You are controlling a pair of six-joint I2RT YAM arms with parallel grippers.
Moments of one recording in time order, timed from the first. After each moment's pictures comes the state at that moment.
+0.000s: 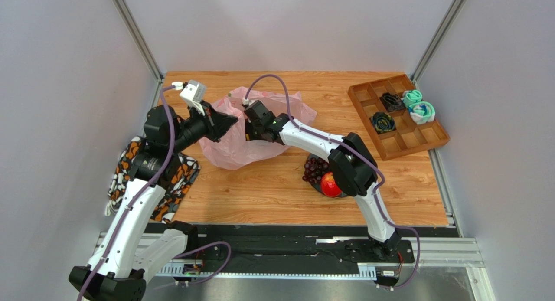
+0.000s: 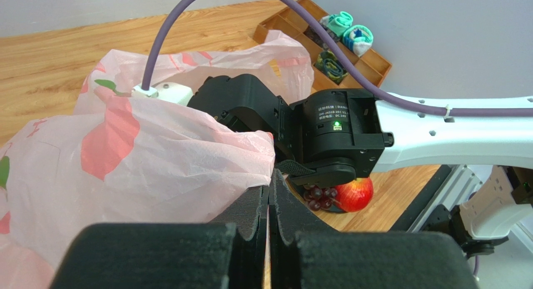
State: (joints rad) left arm -0.27 0.89 1.03 -0.26 0.49 -0.30; right arm 0.84 2.21 1.83 -0.46 0.04 0.42
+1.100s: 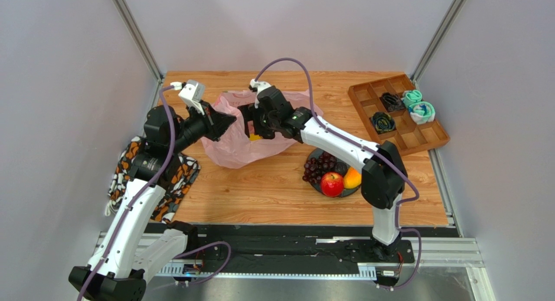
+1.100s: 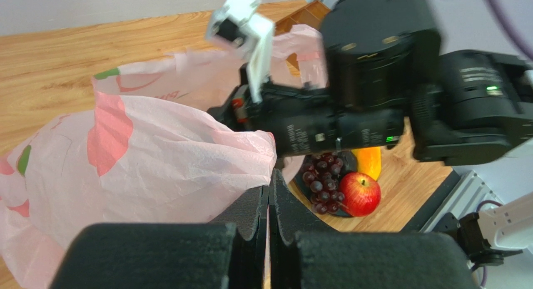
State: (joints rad) left arm -0.27 0.89 1.03 -0.27 0.45 -0.30; right arm 0.83 1.95 1.71 -0.40 -0.03 0.43
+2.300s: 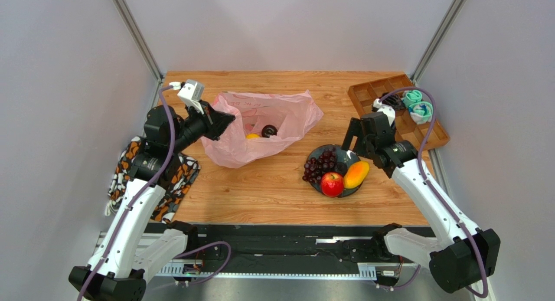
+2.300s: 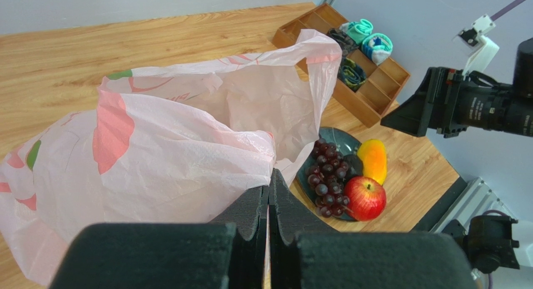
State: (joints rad) left arm -0.27 0.89 1.03 -0.27 0.42 -0.30; right arm 0.38 1.09 0.99 -0.68 0.31 0.53
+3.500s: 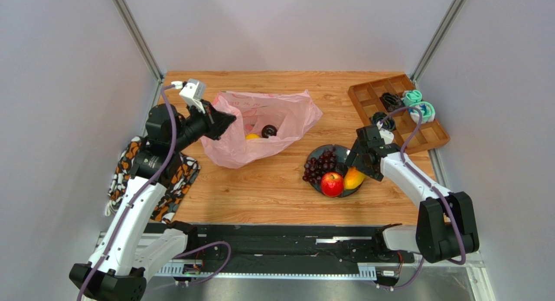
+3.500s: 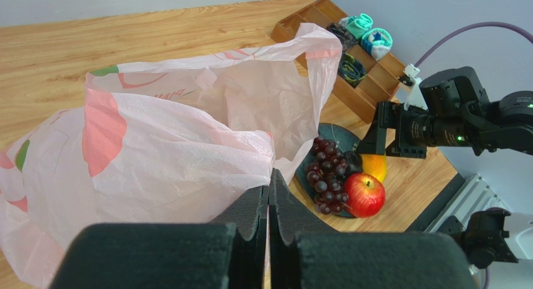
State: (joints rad) left arm -0.27 0.91 1.04 -0.28 0.43 -0.30; right arm 0.24 1.30 0.78 -0.61 0.28 0.69
